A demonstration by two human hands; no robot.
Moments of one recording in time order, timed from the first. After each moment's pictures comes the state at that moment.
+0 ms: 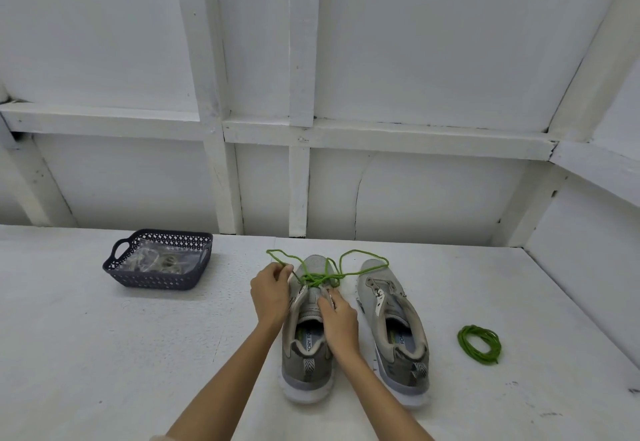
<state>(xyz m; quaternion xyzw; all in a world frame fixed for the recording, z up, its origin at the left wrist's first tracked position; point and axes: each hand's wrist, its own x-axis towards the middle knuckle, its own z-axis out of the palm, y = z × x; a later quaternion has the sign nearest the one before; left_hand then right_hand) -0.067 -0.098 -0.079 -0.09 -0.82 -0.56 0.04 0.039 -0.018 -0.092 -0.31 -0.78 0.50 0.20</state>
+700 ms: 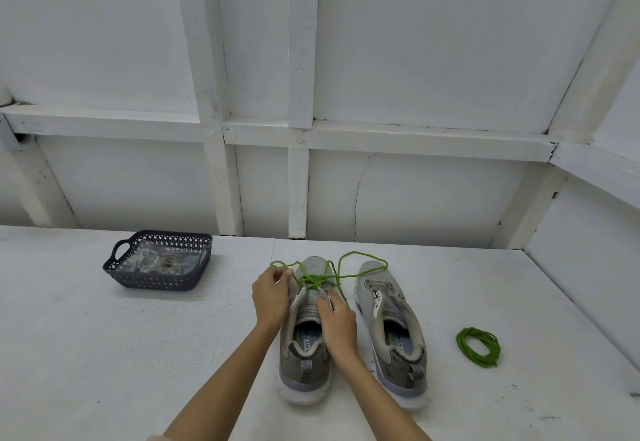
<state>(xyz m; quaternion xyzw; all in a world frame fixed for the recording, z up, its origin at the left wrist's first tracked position) -0.068 -0.095 -0.085 -0.08 -0.81 -0.58 0.00 0.039 -0.017 -0.092 -0.31 -0.78 0.51 0.20</state>
